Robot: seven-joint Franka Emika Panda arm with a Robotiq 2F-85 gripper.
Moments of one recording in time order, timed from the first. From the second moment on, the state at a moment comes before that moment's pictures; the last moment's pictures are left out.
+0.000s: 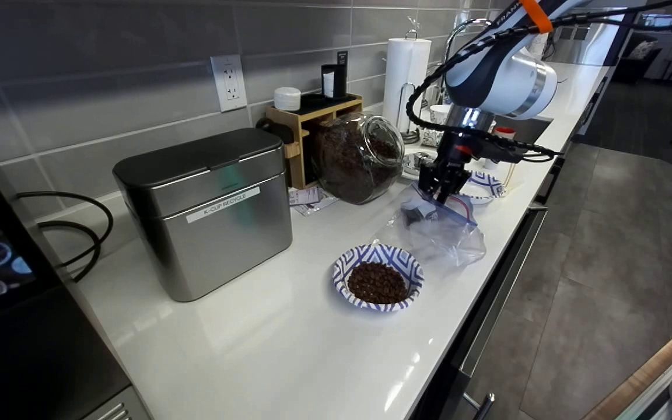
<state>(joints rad) 0.04 0.19 0.08 -2.33 0.44 2.51 -0.25</state>
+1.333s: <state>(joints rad) 0.07 0.21 0.09 -2.33 0.28 2.57 -0.07</state>
